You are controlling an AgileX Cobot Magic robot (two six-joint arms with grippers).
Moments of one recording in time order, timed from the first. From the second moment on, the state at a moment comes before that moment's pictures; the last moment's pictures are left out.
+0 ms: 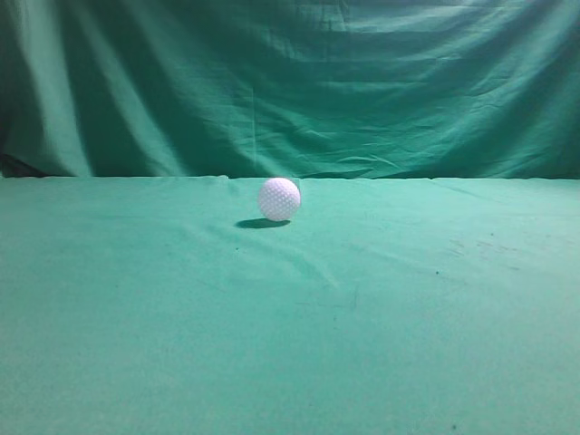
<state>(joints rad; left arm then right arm) -0.18 0.17 -0.12 -0.61 0.35 0.54 0.62 0.53 -0.71 0.07 0.56 -0.10</state>
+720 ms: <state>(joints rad) -0.18 0.17 -0.11 -0.61 0.33 0.54 0.62 0.17 -0.27 0.06 0.43 -0.10</state>
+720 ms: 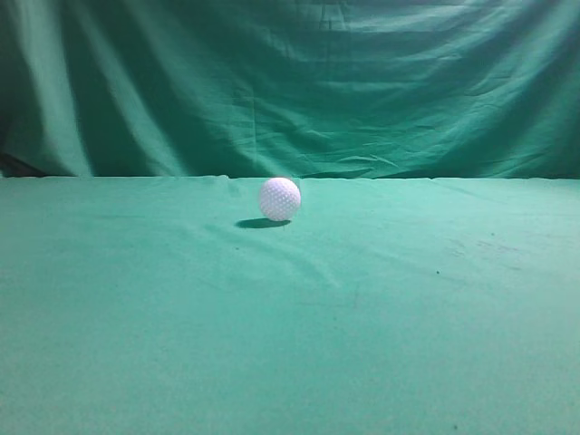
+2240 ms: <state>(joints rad) -0.21 0.17 -0.11 -0.61 0.33 0.54 0.05 -0.01 0.03 -0.02 0.35 0.00</state>
